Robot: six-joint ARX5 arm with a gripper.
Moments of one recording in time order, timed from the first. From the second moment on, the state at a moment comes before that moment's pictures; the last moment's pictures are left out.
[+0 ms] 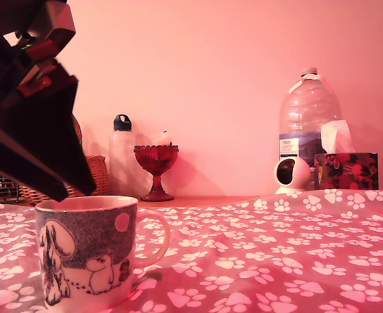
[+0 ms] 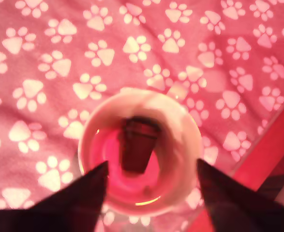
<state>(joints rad) -0.69 1.13 0.66 -0.45 0.20 -0.05</state>
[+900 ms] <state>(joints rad) -0.68 1.08 0.70 -0.42 0.08 -0.08</state>
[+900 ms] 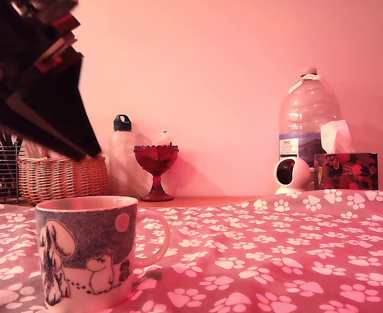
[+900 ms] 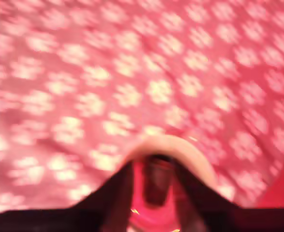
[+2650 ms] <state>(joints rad) -0.46 0.73 0.51 -0.44 -0.13 -0.30</state>
